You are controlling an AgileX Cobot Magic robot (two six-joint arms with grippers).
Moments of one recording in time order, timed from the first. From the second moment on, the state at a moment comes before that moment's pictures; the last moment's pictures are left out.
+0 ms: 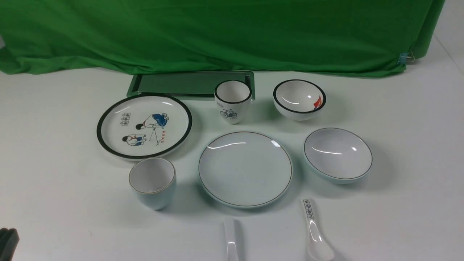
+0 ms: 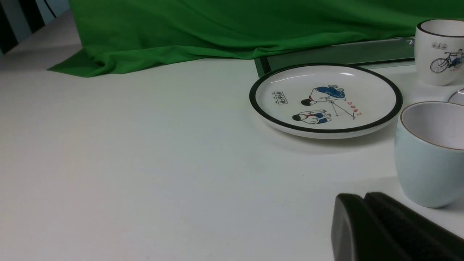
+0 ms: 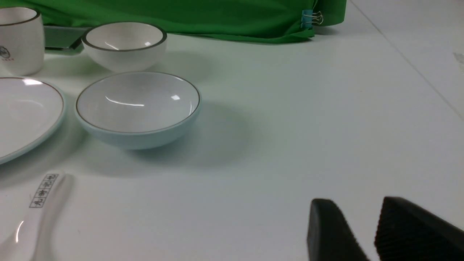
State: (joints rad) right arm 0.02 0.00 0.01 -0.03 0.22 0.03; left arm 0.03 0.00 0.01 -0.03 0.22 0.13
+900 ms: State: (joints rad) right arm 0.02 0.00 0.01 0.15 0.17 0.74; left arm 0.03 0.00 -0.05 -0.43 -0.08 -0.58
